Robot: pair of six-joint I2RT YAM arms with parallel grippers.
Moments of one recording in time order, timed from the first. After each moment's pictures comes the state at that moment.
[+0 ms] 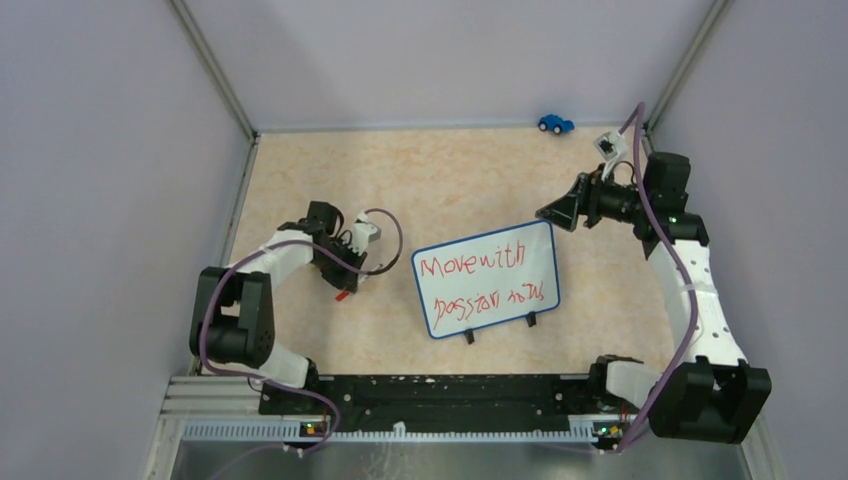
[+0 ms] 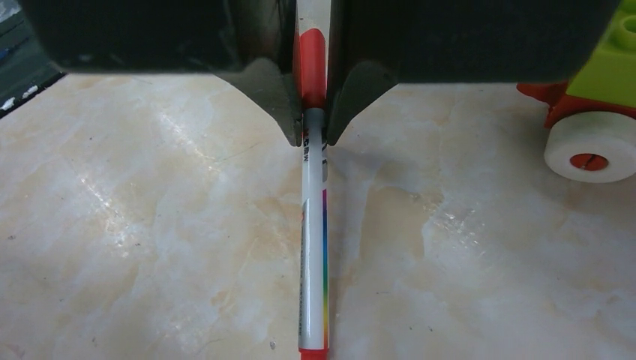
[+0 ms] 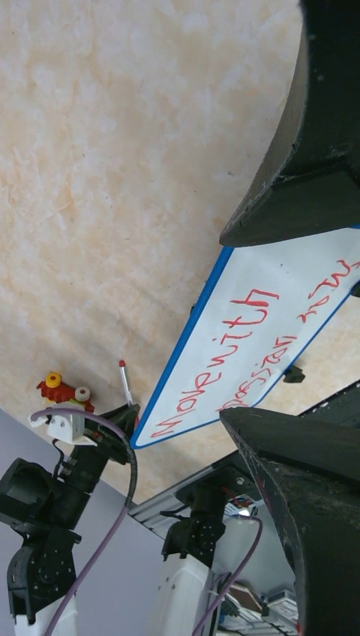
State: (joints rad) left arm -0.14 1.51 0.85 -0.66 0.37 0.49; right arm -0.09 1.13 1.06 -0.47 -0.99 0.05
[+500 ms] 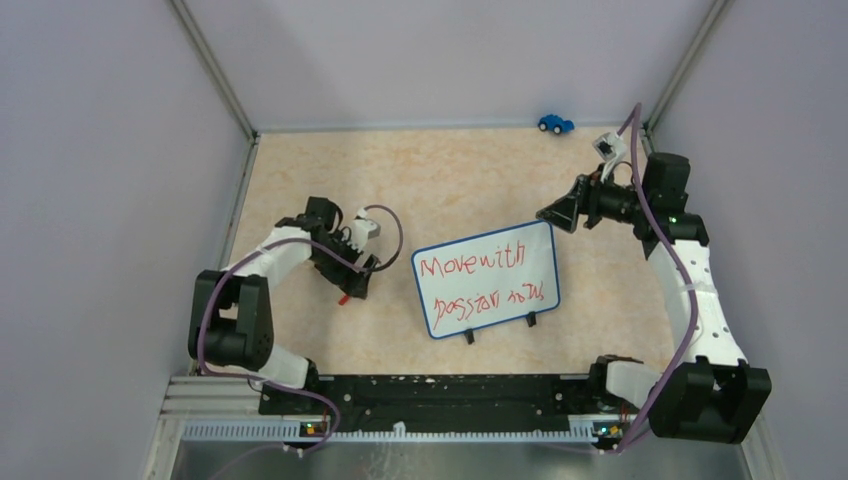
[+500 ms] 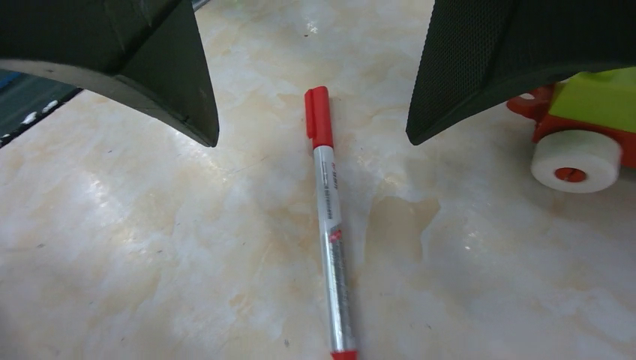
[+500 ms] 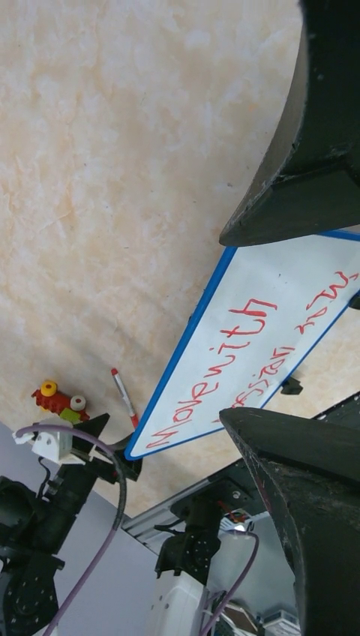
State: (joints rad) left arm -0.14 1.51 0.87 -0.70 0.36 0.51; right arm -0.09 1.13 1.06 -0.48 -0.99 0.01
